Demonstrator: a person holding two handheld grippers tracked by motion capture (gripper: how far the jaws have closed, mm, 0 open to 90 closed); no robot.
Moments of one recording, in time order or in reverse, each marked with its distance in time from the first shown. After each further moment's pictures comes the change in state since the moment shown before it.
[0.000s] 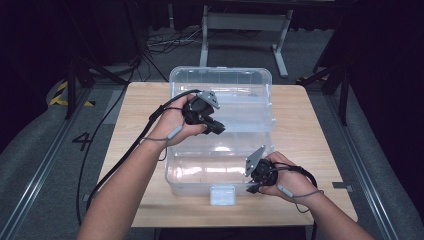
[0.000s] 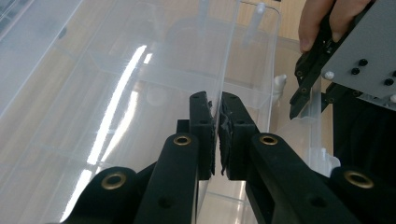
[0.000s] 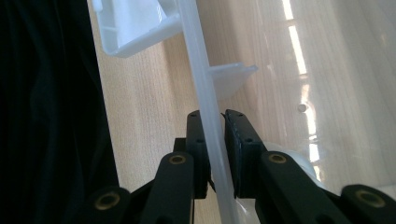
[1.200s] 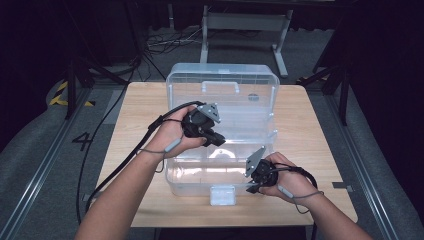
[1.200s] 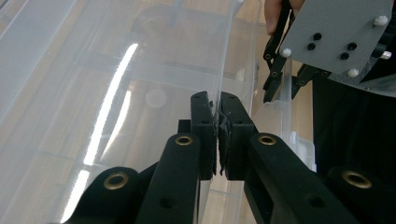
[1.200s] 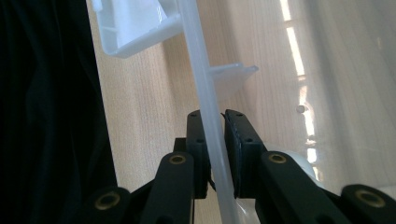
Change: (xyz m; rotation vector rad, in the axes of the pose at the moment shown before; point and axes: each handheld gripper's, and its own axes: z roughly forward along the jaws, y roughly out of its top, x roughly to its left) left arm -0.027 -0.009 0.002 0.026 -0.027 0.038; right arm 0.001 -0.001 0.001 -0.013 -0.011 -0.008
